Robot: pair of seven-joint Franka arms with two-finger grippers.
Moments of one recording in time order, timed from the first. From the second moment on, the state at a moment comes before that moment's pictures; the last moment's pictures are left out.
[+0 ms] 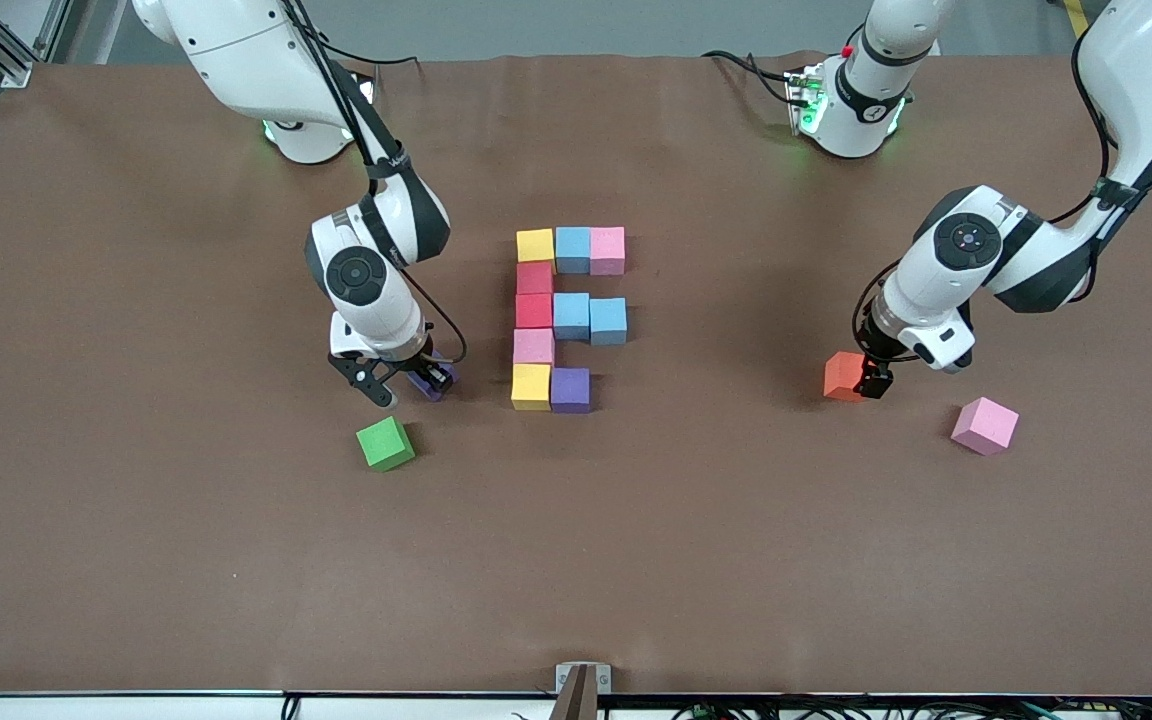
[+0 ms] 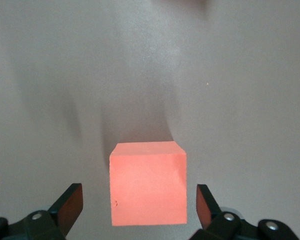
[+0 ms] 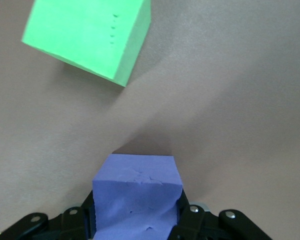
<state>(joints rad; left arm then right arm) 0.99 0.57 -1.12 -2.31 0.93 2.44 -2.18 0.59 0.45 -0.10 -2.08 0.05 2.54 1.16</state>
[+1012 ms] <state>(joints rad) 0.99 0.65 -1.10 -2.28 1.00 2.46 -2.18 0.73 0.57 -0.10 -1.49 0.16 2.08 1.89</state>
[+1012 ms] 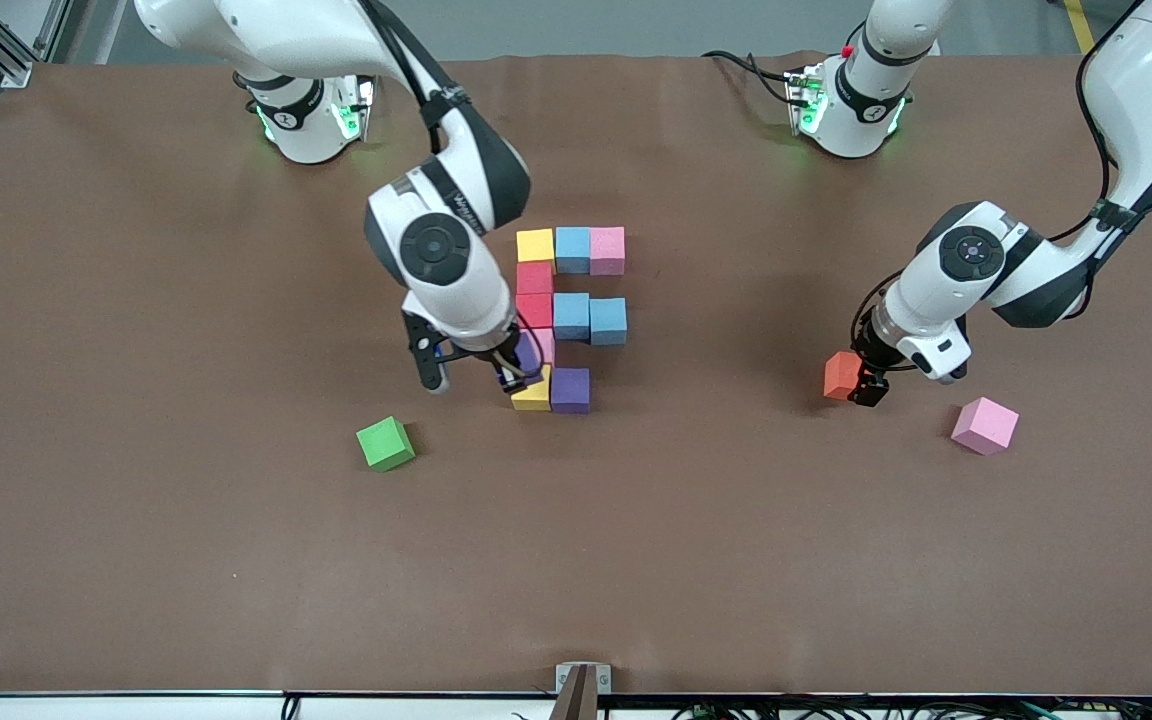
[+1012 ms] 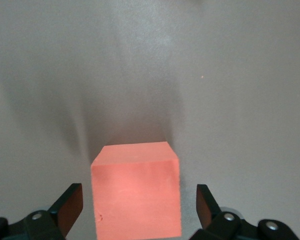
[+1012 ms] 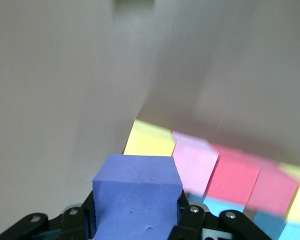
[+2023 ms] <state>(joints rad) 0.82 0.67 -1.22 -1.88 0.89 2.15 -2.10 0.86 1.00 -0.11 -0.96 0.13 2.03 2.36</state>
